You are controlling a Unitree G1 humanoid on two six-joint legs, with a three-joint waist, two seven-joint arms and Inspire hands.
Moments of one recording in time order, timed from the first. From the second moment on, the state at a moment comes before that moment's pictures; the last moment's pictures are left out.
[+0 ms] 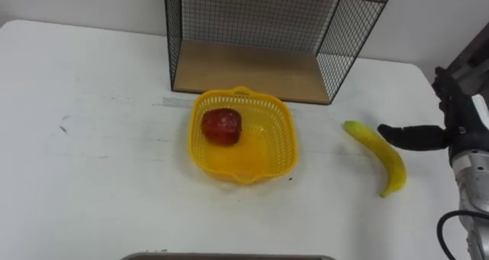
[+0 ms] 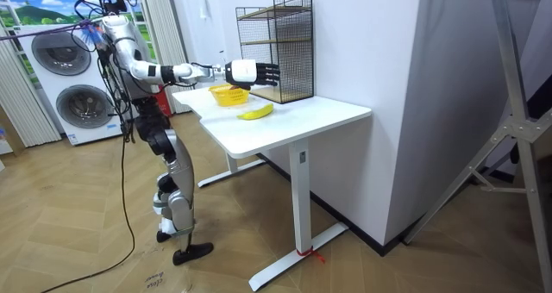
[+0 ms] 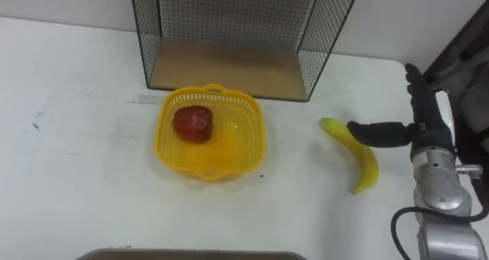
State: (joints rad) left arm 0.29 0.25 0.12 1.01 0.36 0.10 0.03; right arm -0.06 -0.44 -0.22 0.32 -0.04 0.04 0.00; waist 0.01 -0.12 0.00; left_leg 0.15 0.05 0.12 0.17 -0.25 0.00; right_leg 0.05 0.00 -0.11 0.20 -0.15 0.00
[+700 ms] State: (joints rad) left arm 0.30 0.26 0.17 1.00 0.36 0.14 -0.01; right arm -0.14 -0.46 -0.22 0.63 -0.17 0.10 0.23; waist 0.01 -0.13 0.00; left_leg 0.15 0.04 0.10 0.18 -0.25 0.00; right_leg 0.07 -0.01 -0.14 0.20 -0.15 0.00
